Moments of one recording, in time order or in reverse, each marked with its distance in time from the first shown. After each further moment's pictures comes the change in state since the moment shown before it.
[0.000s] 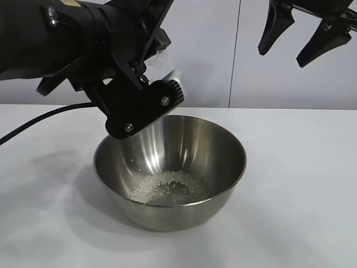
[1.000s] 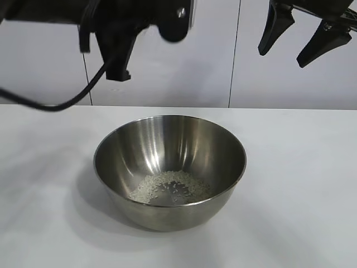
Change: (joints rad) left arm 0.030 -0.027 -0.207 -0.466 0.115 -0.549; right arm 0.000 0.000 0.000 0.000 0.001 0.000
